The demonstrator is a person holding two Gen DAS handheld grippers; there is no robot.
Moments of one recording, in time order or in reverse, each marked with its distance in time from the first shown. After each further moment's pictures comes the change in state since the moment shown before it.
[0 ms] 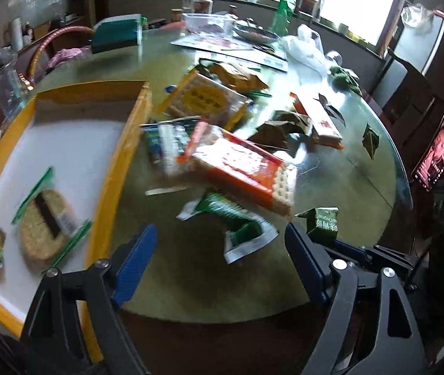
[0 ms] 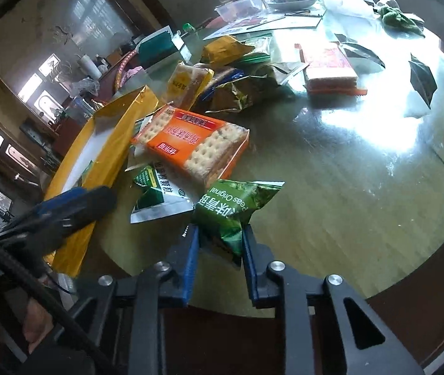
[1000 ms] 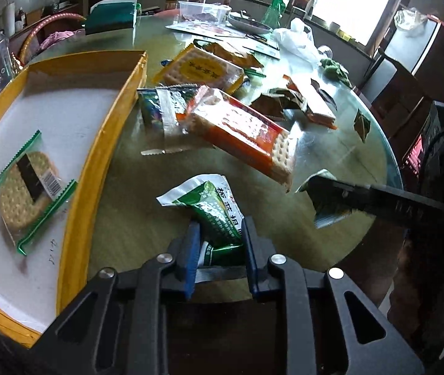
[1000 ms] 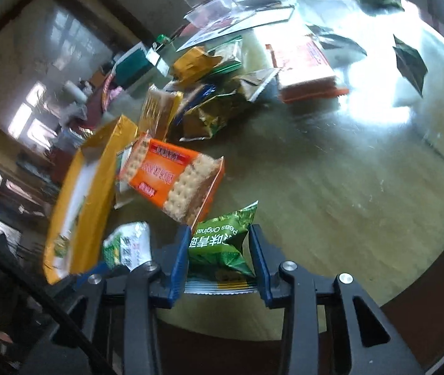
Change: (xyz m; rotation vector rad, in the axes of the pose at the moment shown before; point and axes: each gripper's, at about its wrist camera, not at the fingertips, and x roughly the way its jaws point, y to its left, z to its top) left arm 0.002 0.023 -0.030 -0.029 0.013 -0.088; right arm -0.006 -0.016 0.019 0.128 0.006 -0.005
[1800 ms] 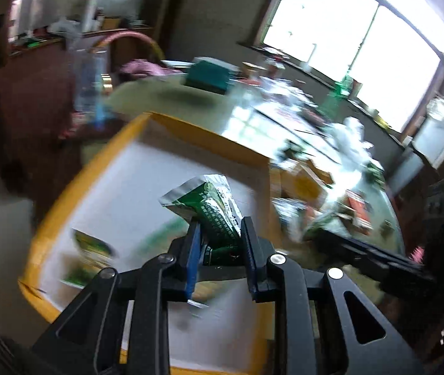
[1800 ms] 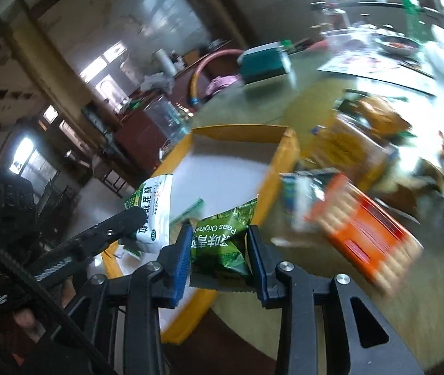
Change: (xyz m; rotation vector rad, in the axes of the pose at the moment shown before) left arm -0.093 0.146 0.042 -0.262 -0.264 0.119; right arm 0.034 0.171 0.030 -0.339 -0.018 0.251
